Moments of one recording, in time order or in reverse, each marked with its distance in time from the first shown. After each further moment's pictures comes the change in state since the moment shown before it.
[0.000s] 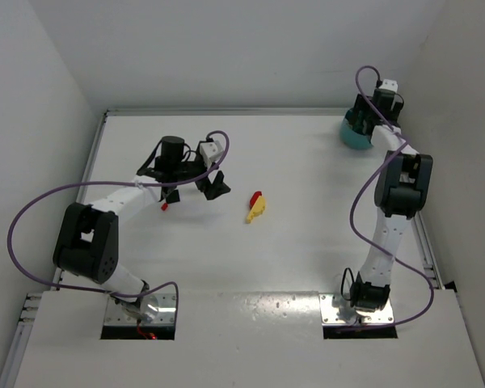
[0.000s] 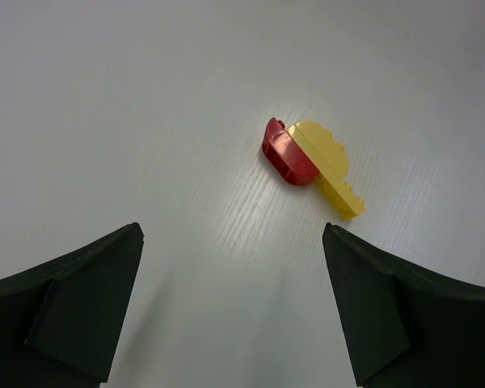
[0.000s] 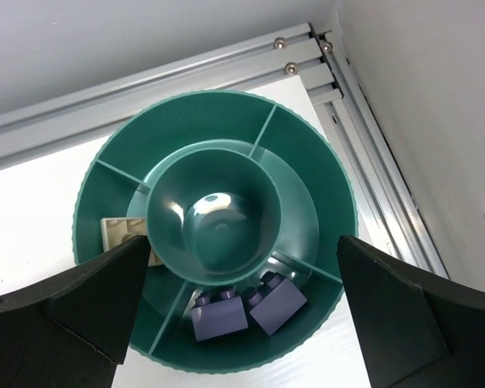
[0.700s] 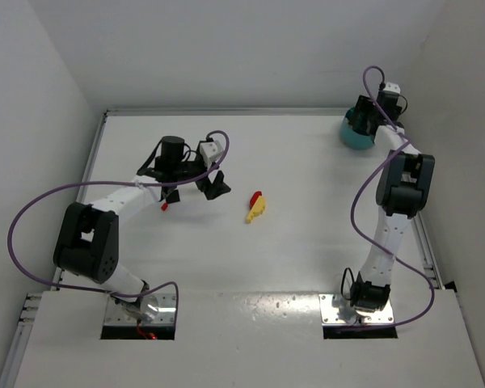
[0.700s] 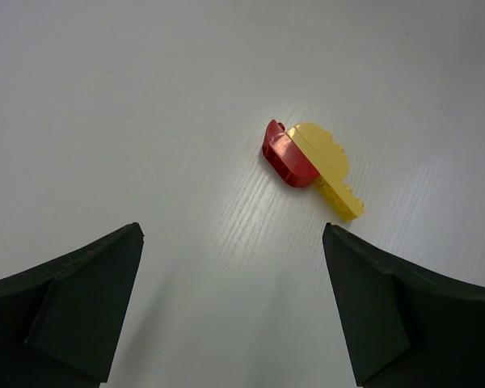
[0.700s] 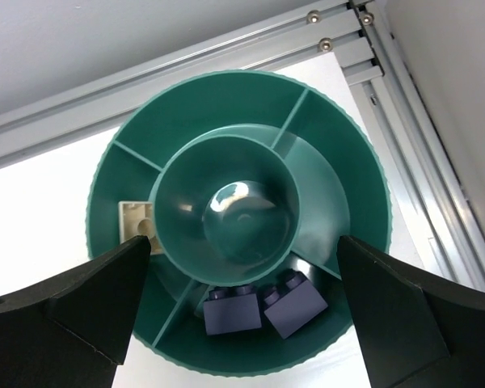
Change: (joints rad) left arm 0.000 0.004 0.000 0.008 0.005 -0.003; right arm -0.032 0.028 0.029 -0.047 -0.130 0.082
